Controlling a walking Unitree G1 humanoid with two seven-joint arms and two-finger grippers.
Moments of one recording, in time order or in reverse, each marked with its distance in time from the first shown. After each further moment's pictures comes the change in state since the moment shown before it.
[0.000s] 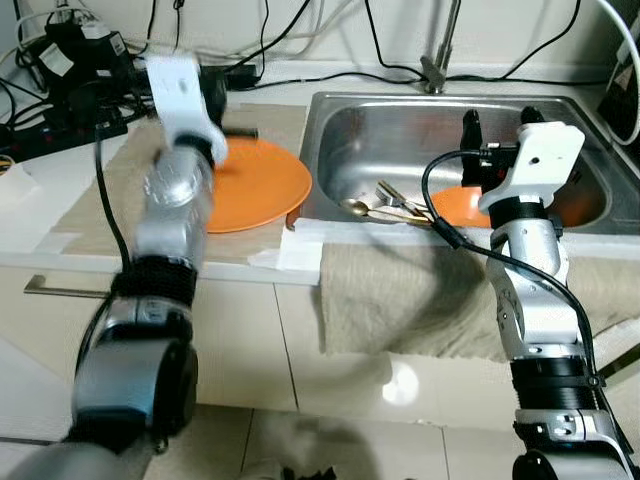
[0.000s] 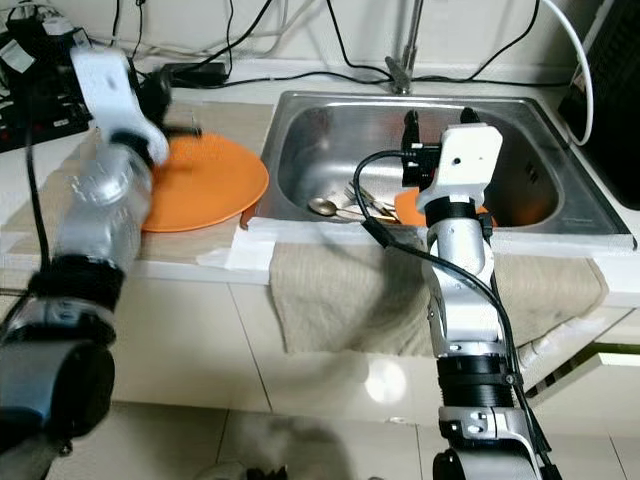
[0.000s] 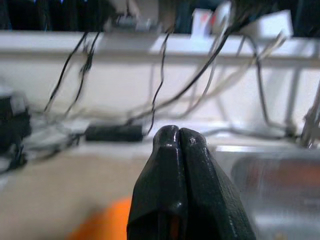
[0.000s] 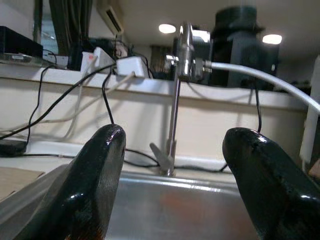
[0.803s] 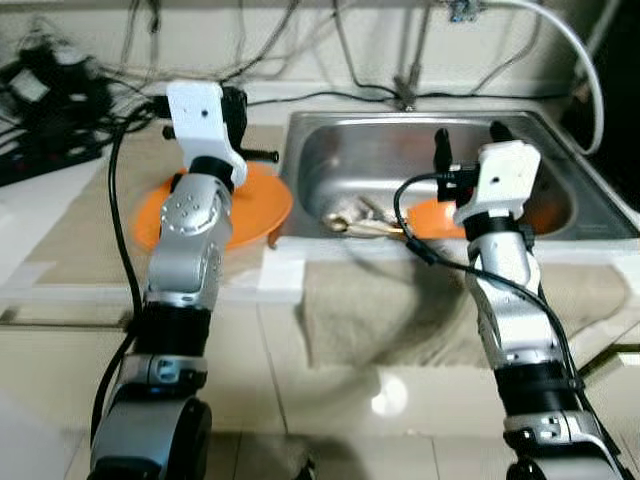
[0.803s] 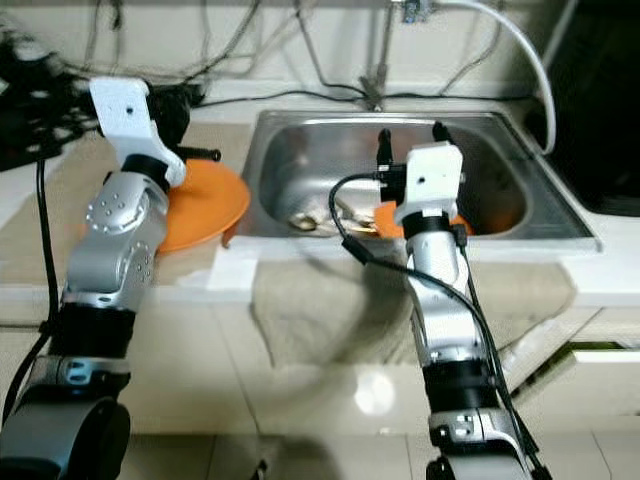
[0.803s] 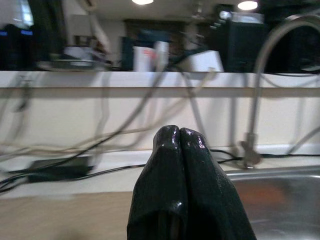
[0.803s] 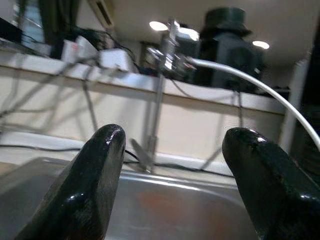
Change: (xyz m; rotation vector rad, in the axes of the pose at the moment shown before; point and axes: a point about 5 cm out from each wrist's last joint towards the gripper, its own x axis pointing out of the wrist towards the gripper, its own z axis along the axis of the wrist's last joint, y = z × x) left arm -0.020 -0.035 0.026 0.006 -0.068 -0.071; right arm -0.007 0.020 -0.017 -0.021 0.035 0.063
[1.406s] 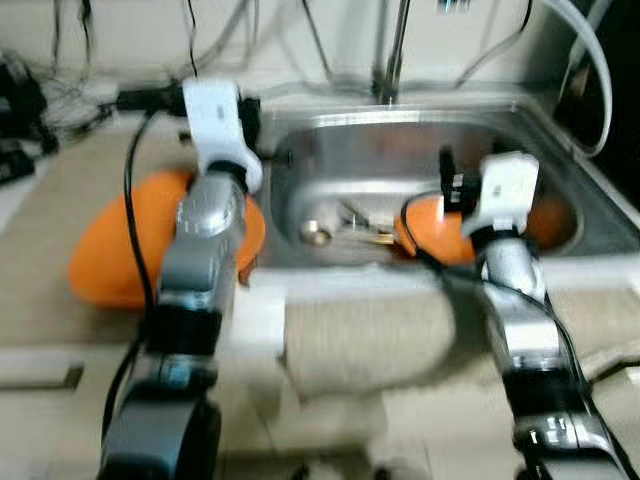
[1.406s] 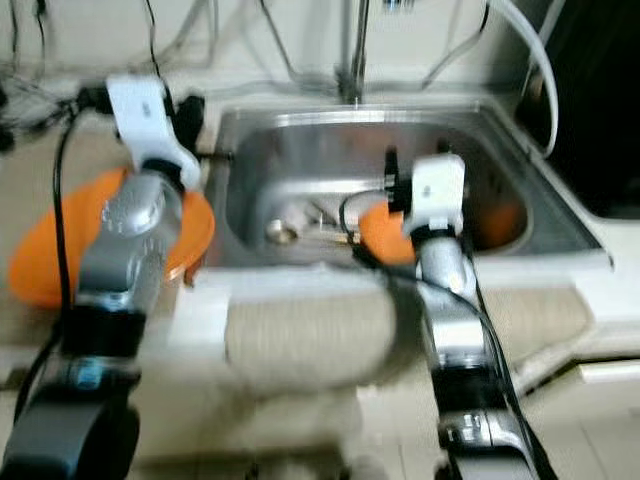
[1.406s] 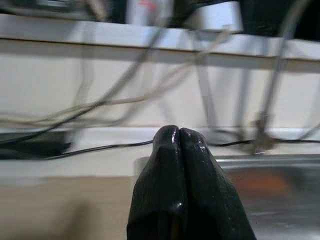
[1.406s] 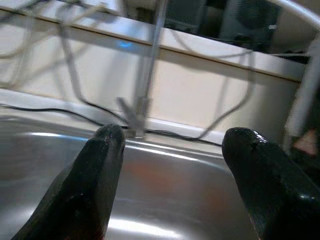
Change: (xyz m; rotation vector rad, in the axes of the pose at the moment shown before) left arm -0.001 0.003 -0.002 0.000 0.055 0.059; right arm -0.007 0.003 -0.016 -0.005 0.072 0.040
